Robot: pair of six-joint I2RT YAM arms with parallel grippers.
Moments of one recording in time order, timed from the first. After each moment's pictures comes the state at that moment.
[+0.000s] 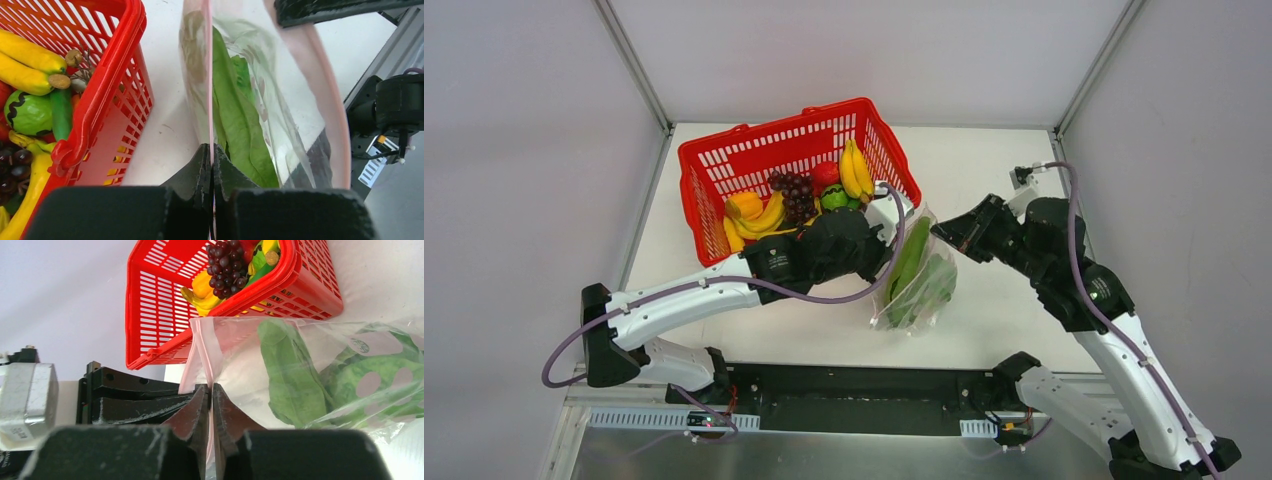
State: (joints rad) left arm -1.16 1.32 1.28 -0.41 -0.24 -0.17; right arm 0.55 0.78 1.11 -0.67 -0.13 0.90
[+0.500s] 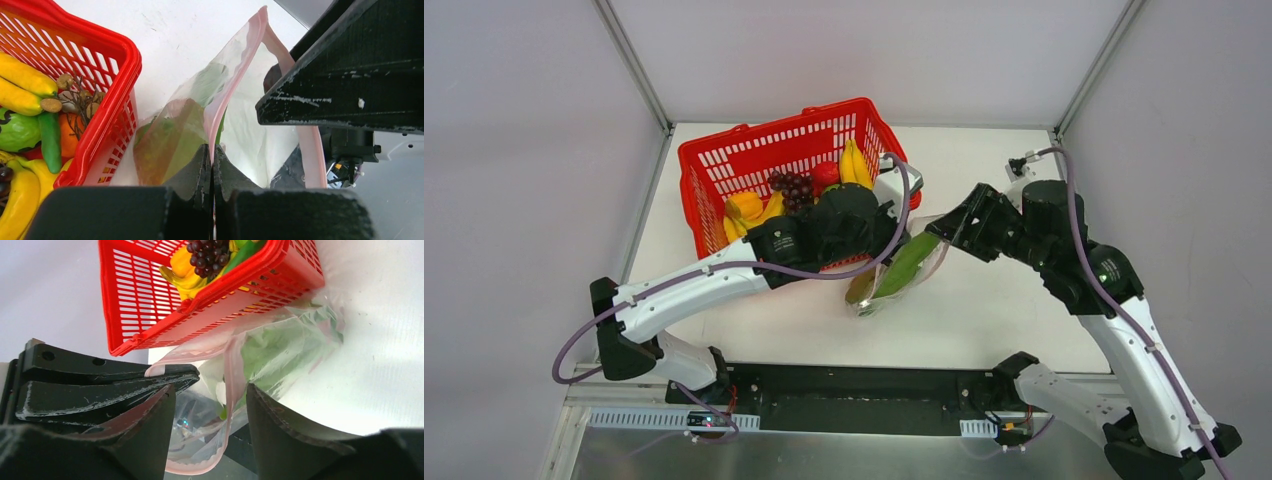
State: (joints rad) left arm -1.14 1.39 1.47 -0.47 -0.20 -0.26; right arm 0.55 0.89 1.29 -0.88 -0.14 0.85
